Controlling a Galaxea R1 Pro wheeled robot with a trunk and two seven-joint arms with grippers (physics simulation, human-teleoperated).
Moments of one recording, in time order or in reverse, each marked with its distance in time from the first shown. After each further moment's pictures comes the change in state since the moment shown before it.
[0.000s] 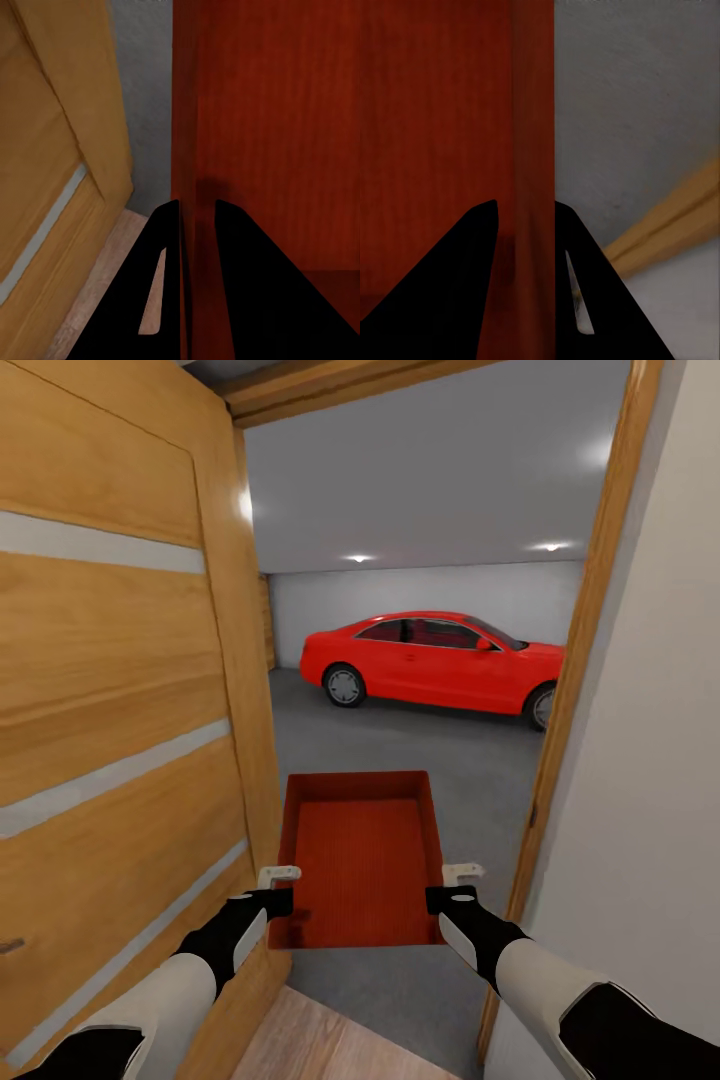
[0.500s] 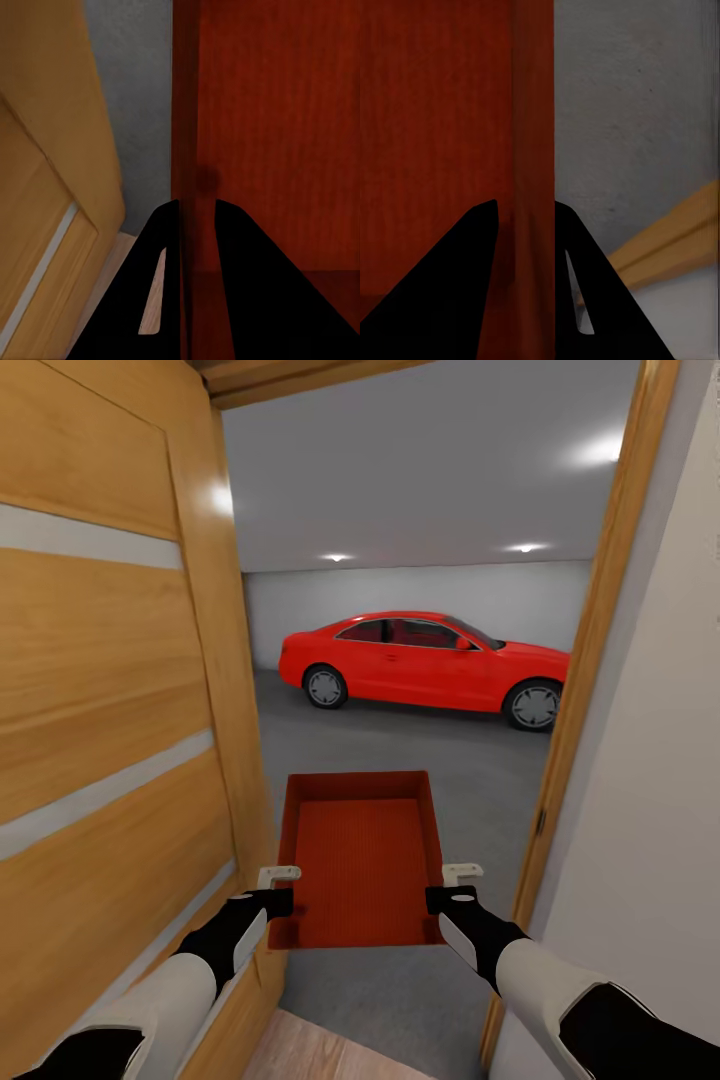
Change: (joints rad) left arm 0.000 0.000 0.000 0.001 0.000 -0.001 0.000; right arm 0.000 0.000 0.000 0.000 0.000 0.000 0.000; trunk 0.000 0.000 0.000
